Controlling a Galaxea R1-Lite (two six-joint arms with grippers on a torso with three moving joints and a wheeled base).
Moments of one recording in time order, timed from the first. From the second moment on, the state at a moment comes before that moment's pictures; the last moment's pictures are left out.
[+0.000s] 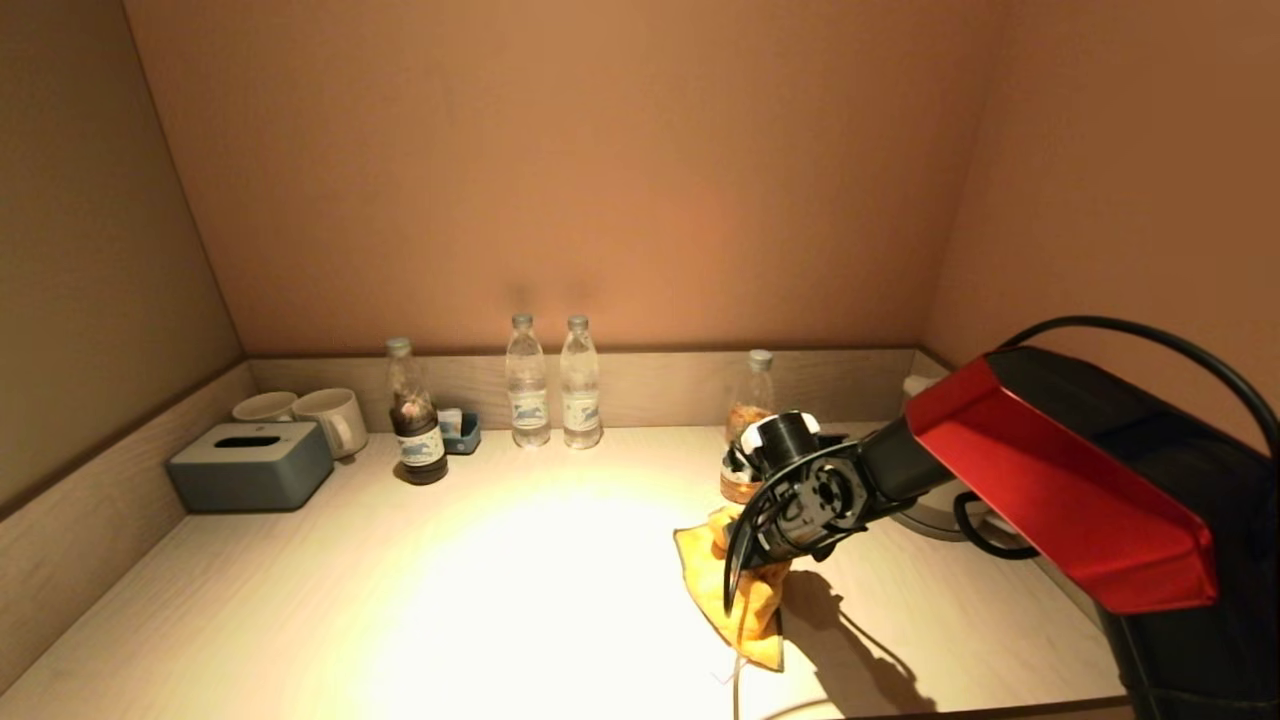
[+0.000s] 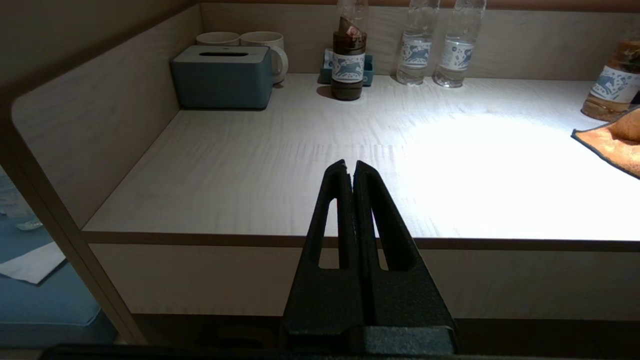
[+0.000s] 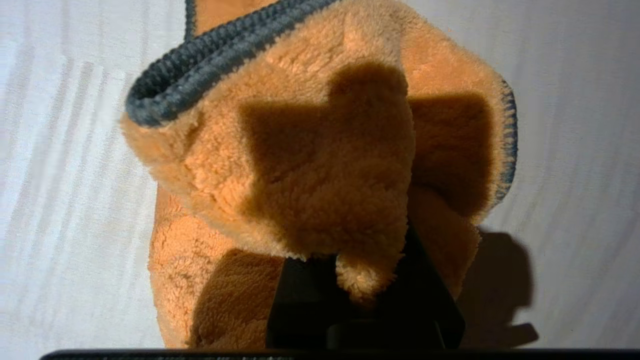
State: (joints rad) left arm 0.00 0.00 0.00 -0.01 0.01 -0.05; right arm 0.34 2.32 -1.36 0.04 0.04 0.06
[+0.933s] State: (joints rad) left arm 0.00 0.00 0.00 -0.01 0.01 -0.05; right arm 0.58 2.48 -1.66 0.08 0.04 0.07
